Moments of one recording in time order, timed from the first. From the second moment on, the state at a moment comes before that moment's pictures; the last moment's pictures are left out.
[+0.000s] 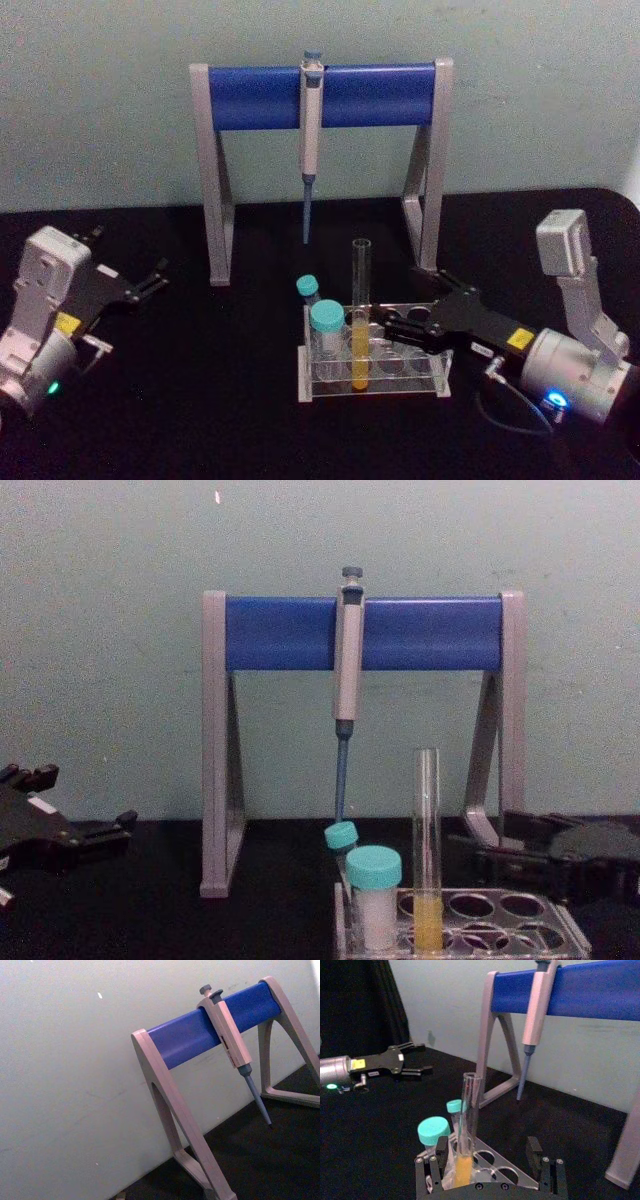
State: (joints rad) left arm -0.20 0.60 0.45 -1.41 -0.25 -0.12 0.03; right arm 0.18 0.53 -0.42 -1.52 0.57 0.05 0.52
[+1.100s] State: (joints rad) left arm -0.20 0.60 0.45 -1.41 -0.25 -0.12 0.03; right arm 0.35 0.46 -0.52 -1.36 0.64 0.10 0.62
